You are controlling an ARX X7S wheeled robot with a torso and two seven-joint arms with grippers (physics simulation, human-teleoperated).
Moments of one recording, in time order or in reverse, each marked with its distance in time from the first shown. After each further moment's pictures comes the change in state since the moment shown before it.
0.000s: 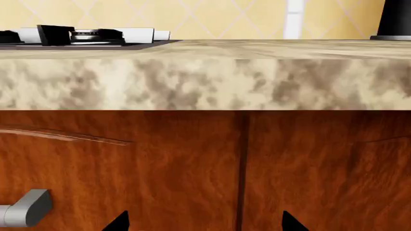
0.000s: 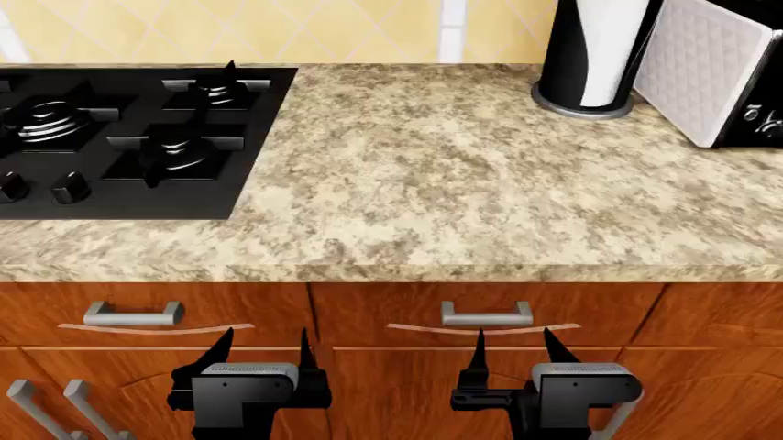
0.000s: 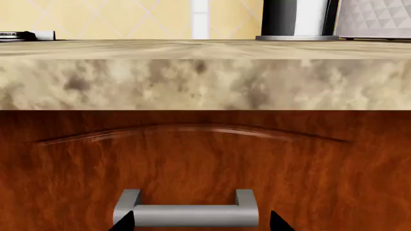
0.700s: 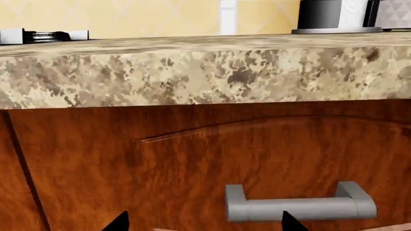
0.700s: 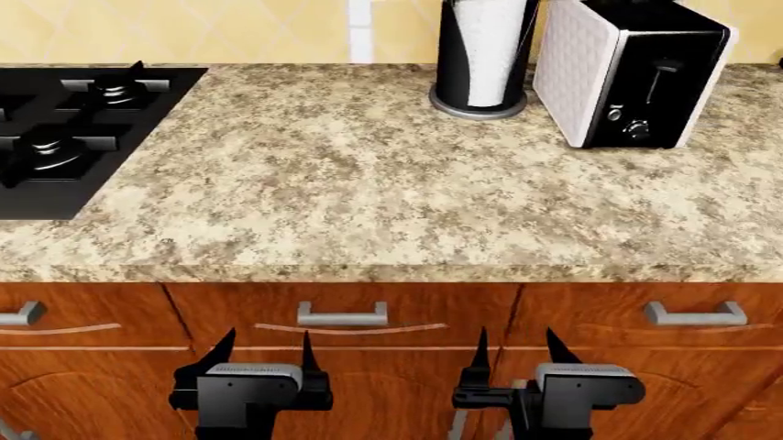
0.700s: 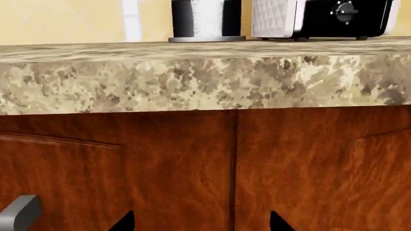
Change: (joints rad) left arm -0.005 -0.068 0.083 -0.011 -0.044 -0.001 -0.075; right arm 0.007 0.062 -0.074 0.020 0.083 -0.026 0.090
